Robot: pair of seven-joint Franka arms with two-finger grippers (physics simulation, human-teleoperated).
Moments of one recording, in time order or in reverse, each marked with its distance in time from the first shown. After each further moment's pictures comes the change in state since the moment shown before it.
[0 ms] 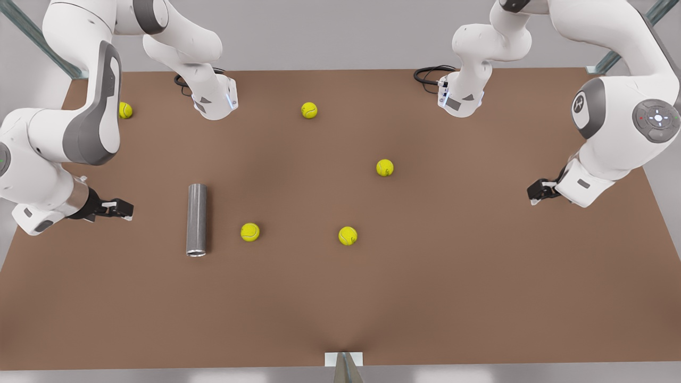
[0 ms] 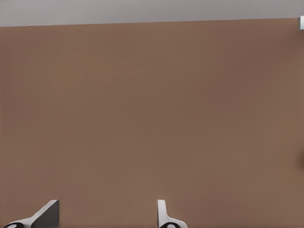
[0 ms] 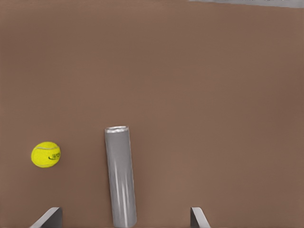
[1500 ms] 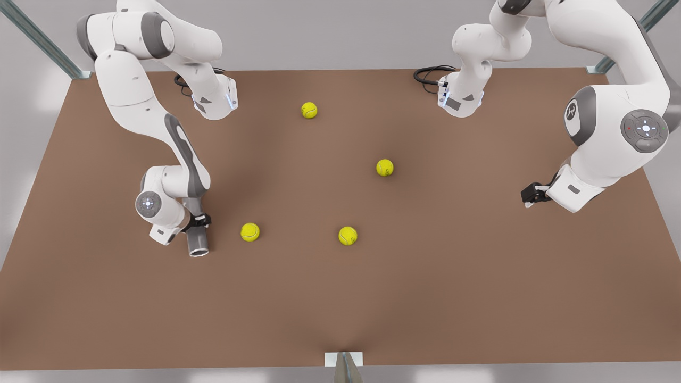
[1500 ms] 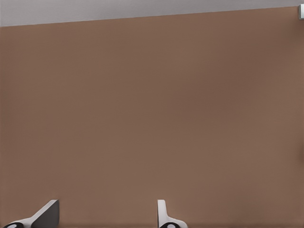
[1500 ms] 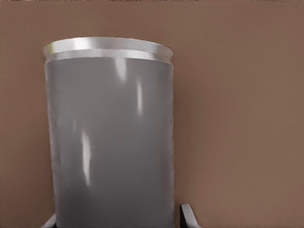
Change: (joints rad) left arm -0.013 0.018 0.001 -0.012 0.004 0.010 0.020; right arm 0.043 0.184 0.011 -0.777 0.002 0.913 -0.137
